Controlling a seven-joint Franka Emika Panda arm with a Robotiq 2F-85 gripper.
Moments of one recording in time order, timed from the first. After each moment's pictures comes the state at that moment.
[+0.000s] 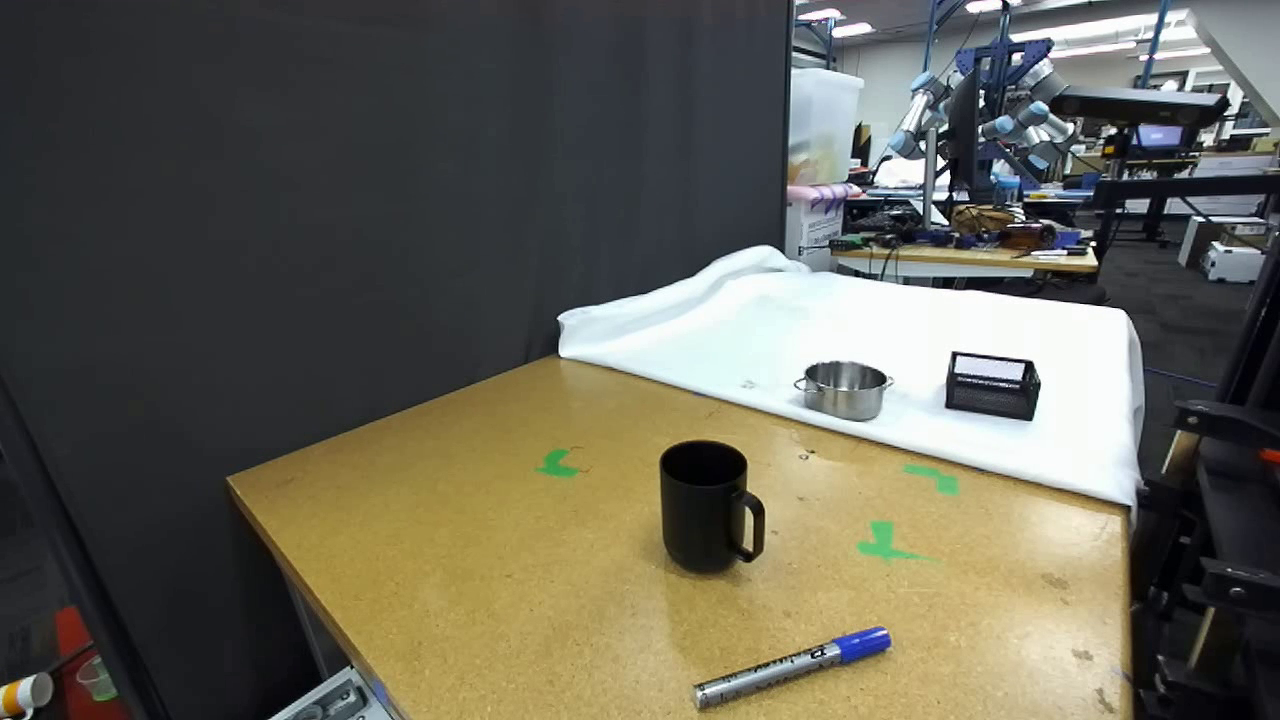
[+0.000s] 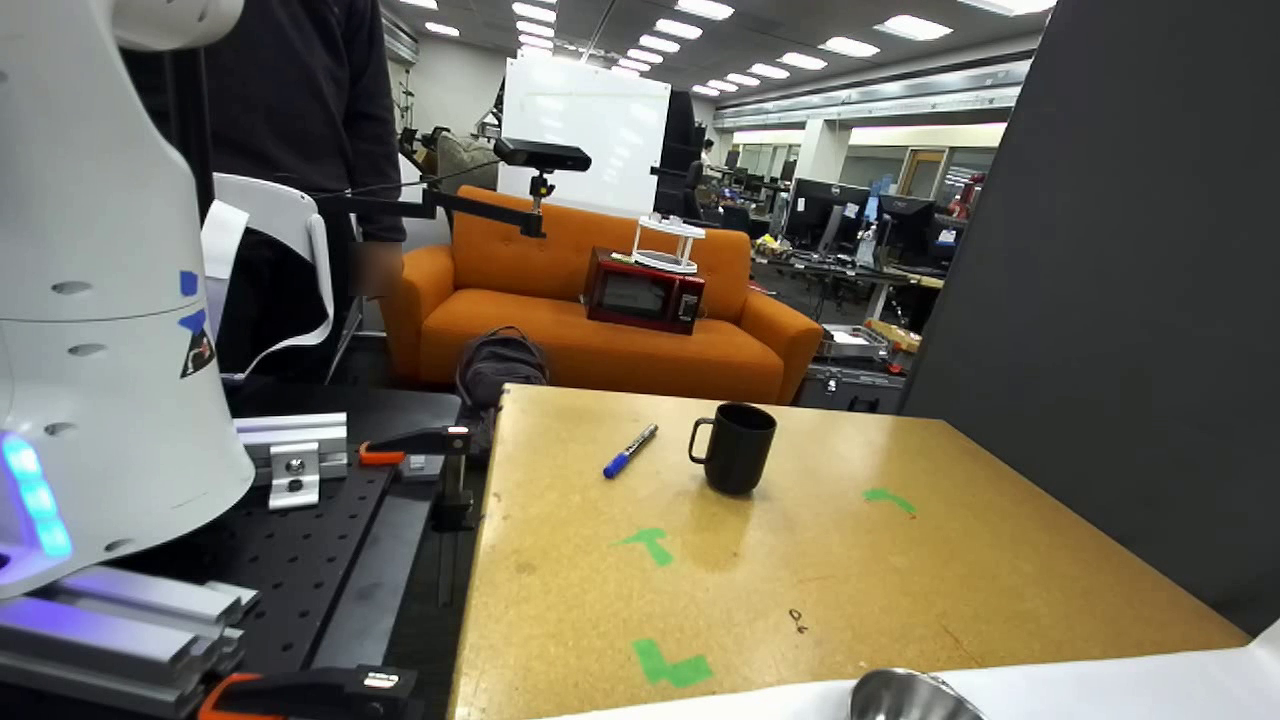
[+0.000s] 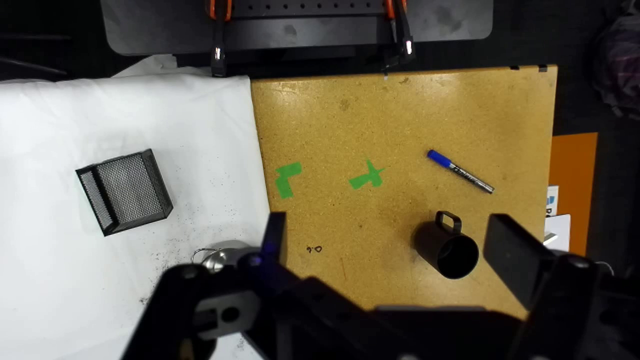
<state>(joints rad) -0.02 -0.59 -0.23 -2.32 0.04 1.59 -0.17</state>
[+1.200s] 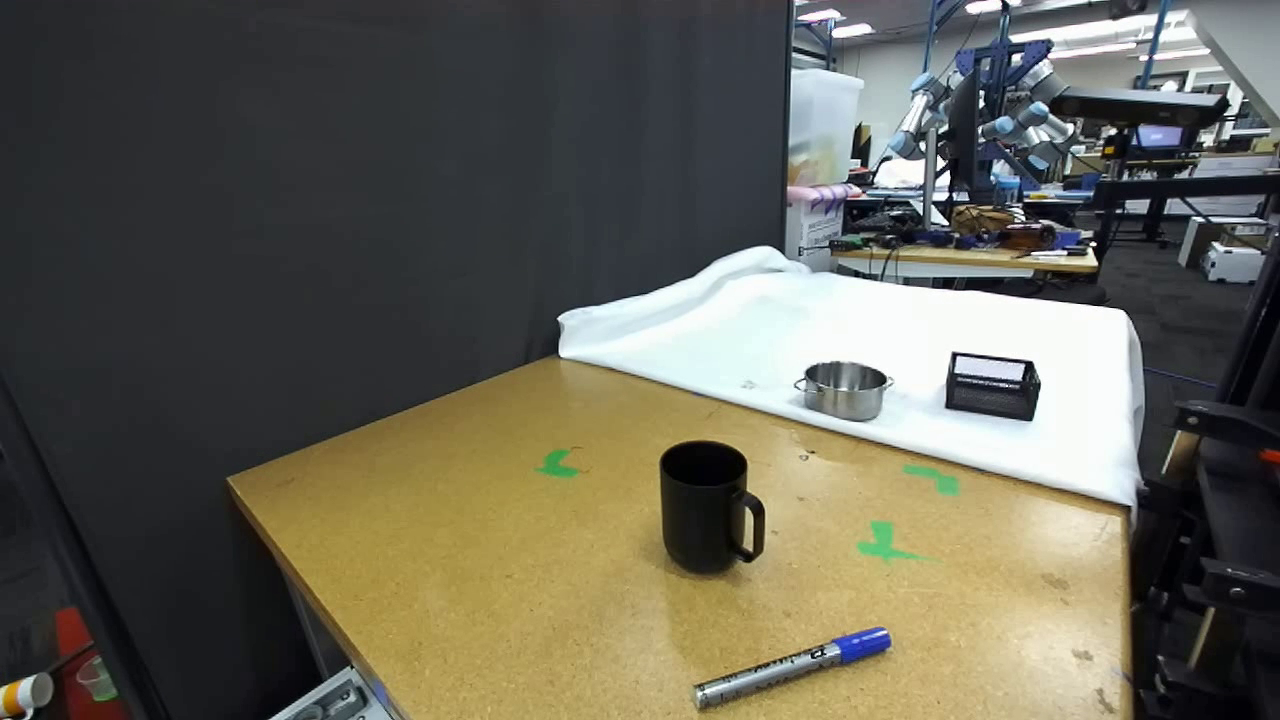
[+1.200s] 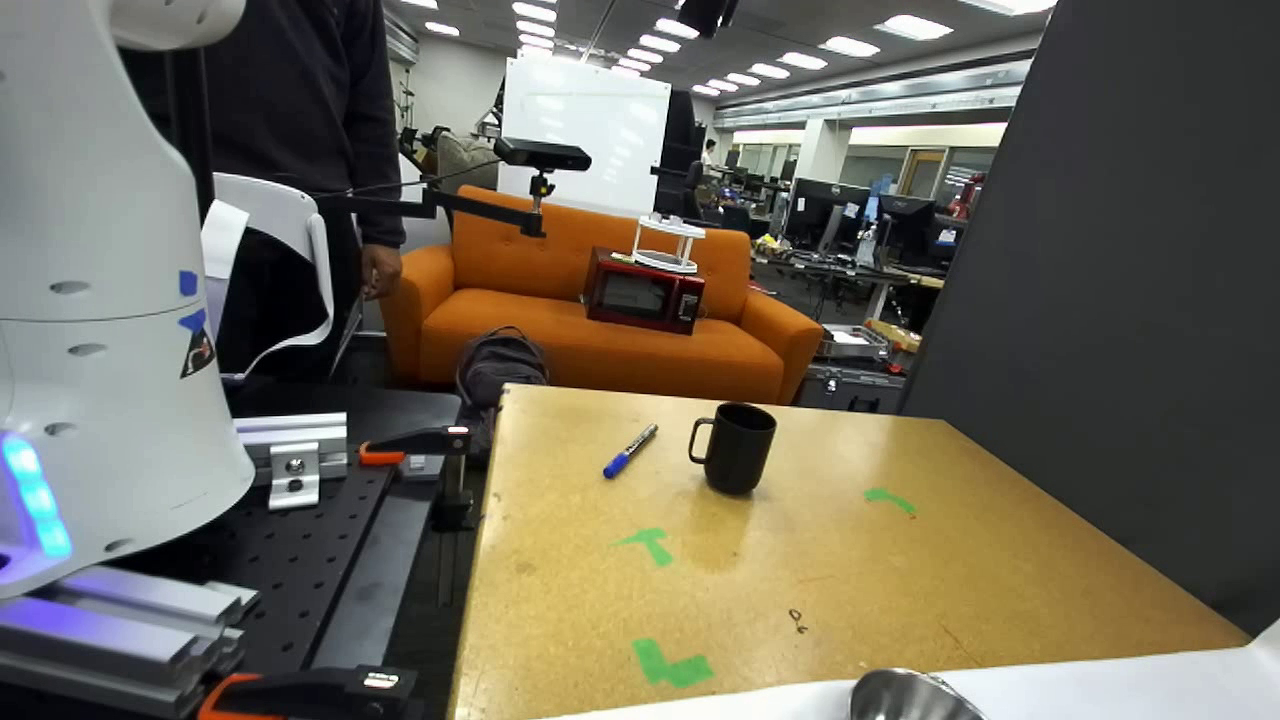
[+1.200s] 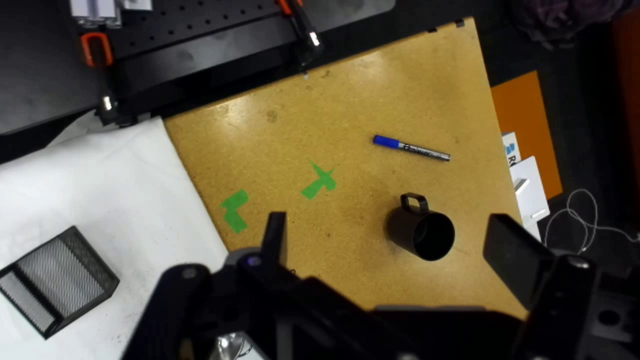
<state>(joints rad) -0.04 -0.56 -0.17 -2.40 0.23 1.68 0.09</state>
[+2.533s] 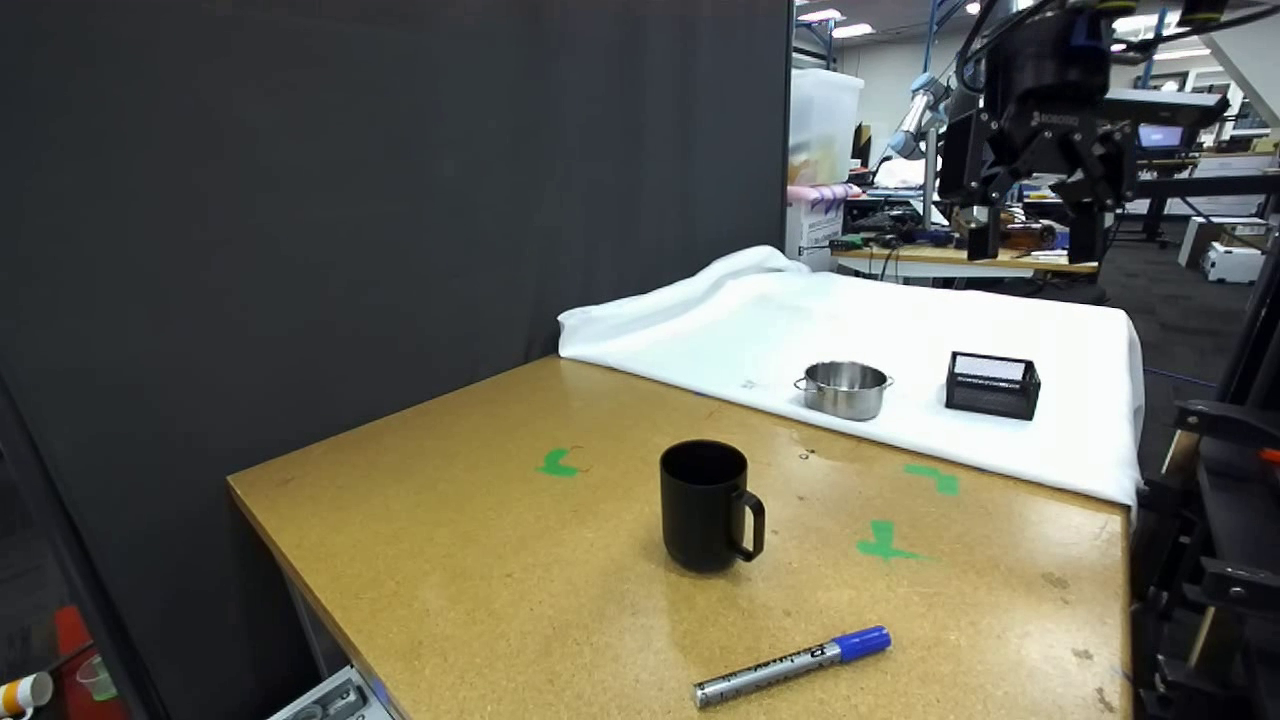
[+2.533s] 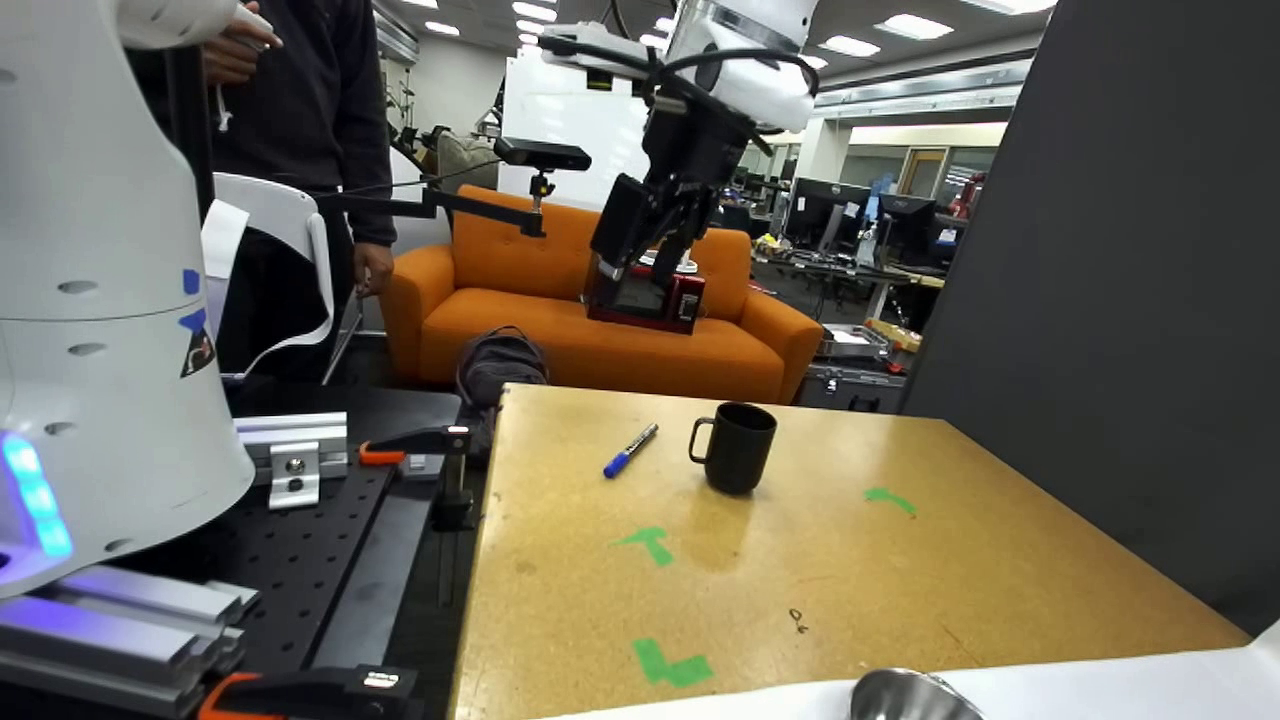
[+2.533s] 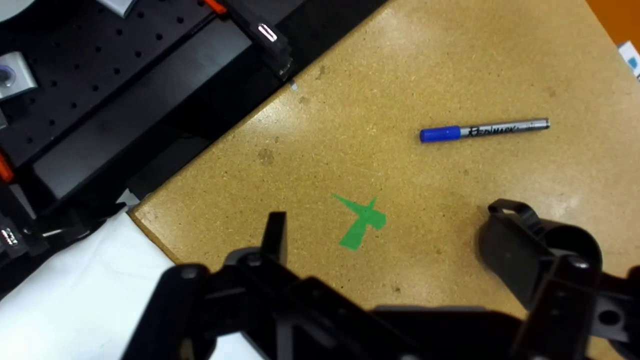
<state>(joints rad) 0.02 -0.33 0.09 -2.72 0.36 2.23 0.50</state>
